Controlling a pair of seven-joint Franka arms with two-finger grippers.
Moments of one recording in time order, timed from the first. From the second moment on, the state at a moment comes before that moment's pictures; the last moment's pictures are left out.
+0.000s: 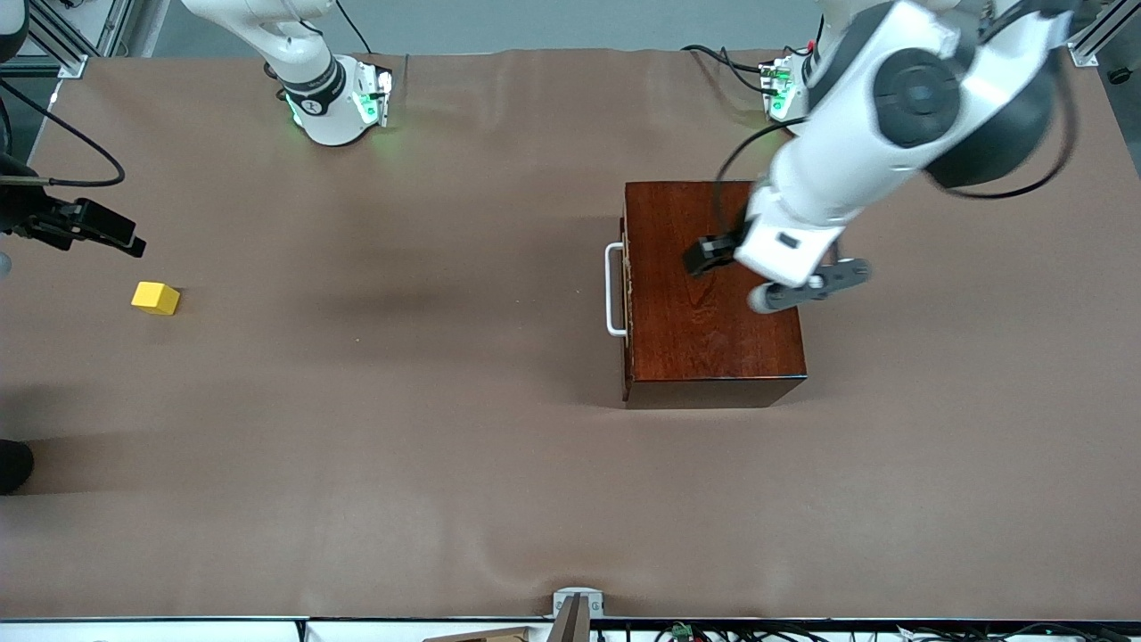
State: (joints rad) left arm -0.17 0.30 -0.43 -1.46 -0.07 1.76 -0.92; right arm 0.00 0.01 -0.06 -1.59 0.03 1.54 0.06
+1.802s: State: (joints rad) left arm -0.67 0.72 -0.29 -1.32 0.30 1.80 -0.98; right arm 0.00 0.01 -0.06 -1.59 0.03 1.55 0.06
